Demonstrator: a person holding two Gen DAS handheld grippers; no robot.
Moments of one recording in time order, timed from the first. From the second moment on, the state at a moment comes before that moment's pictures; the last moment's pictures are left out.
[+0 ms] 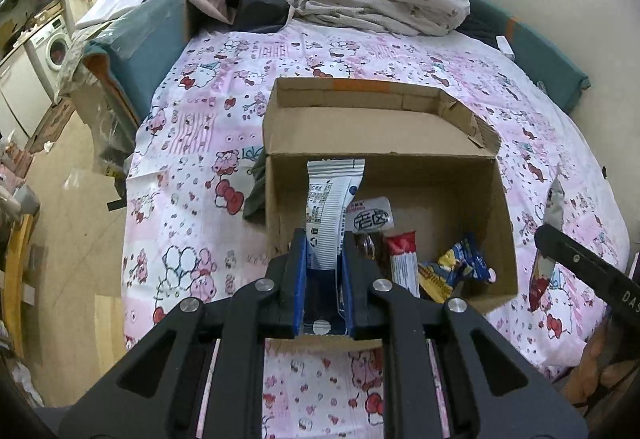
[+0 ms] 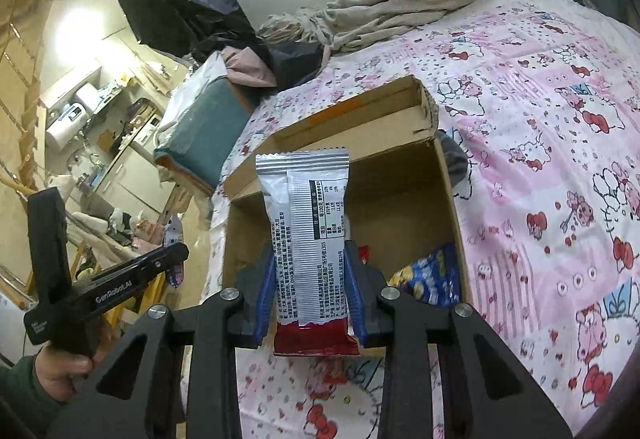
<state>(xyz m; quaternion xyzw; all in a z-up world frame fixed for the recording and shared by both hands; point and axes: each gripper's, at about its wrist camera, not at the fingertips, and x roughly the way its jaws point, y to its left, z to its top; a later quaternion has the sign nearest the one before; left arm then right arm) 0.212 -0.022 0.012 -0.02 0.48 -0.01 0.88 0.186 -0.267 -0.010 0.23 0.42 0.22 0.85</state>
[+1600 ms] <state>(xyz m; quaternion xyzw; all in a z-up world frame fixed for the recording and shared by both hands) 0.222 -0.046 -0.062 -0.03 0.52 -0.07 0.85 0.218 -0.260 -0.085 0.25 0.52 0.16 0.80</state>
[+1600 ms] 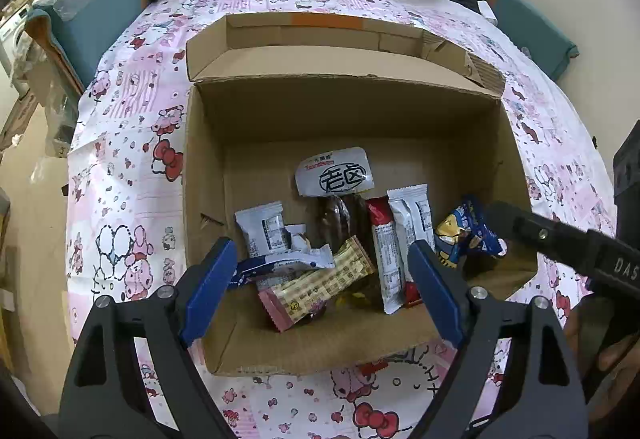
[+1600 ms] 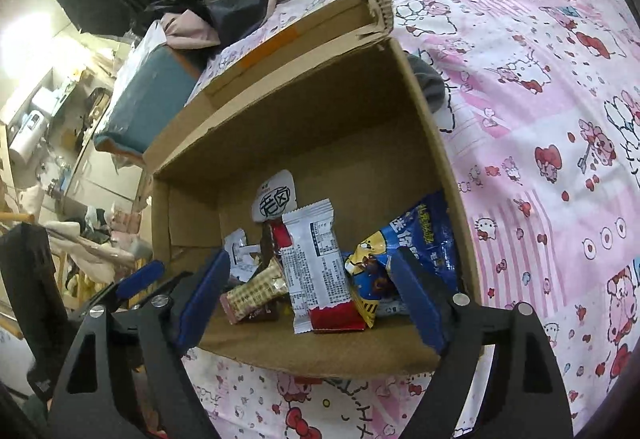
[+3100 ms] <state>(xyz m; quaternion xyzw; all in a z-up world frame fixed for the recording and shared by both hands) 0.129 -0.096 -0.140 0.01 0.58 -0.03 0.81 0.098 -0.349 -0.093 0.42 0.53 0.05 0.74</state>
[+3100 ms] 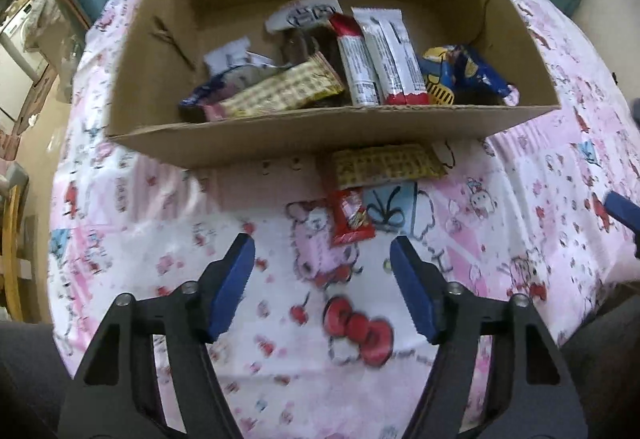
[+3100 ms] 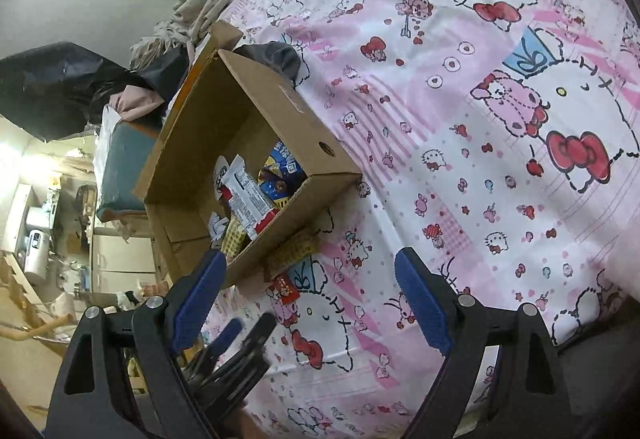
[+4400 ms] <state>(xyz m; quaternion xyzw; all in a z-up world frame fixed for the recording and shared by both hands) 0.111 -0.035 -0.062 0.01 0.56 -0.09 0.82 0.161 -0.222 -0.147 0.15 0.62 0.09 0.76</state>
